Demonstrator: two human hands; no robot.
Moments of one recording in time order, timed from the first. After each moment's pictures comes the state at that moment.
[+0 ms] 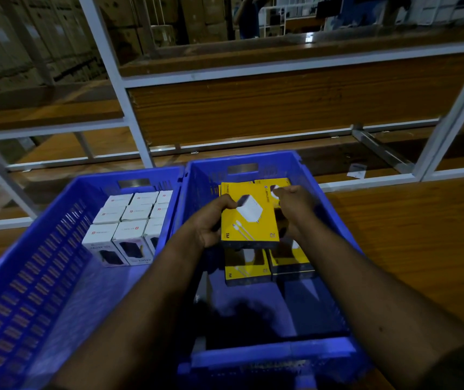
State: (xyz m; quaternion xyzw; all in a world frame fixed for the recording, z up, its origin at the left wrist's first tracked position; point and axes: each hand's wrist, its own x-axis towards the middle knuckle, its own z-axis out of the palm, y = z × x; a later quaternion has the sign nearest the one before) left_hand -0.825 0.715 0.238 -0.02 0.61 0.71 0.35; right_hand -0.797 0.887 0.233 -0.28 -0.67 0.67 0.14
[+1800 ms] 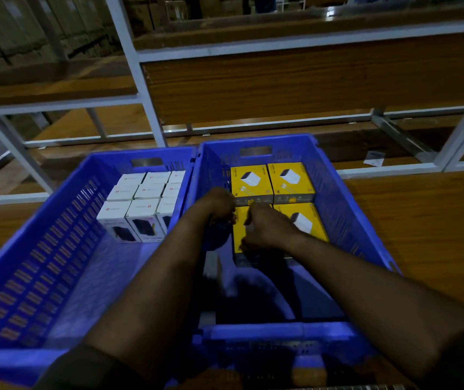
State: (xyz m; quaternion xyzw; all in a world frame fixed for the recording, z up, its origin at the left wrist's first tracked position) left_hand -0.842 0.701 0.225 0.02 0.89 0.40 0.20; right_hand -0.763 0.830 0.206 0.02 -0.98 0.21 -0.05
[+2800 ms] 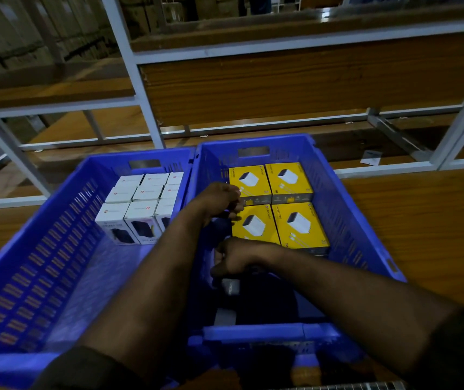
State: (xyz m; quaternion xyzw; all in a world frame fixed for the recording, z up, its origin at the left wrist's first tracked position) left_hand -0.834 0.697 0.234 0.06 0.77 0.59 0.25; right_hand -0.748 0.780 0.201 0.10 -0.90 0.30 -0.28
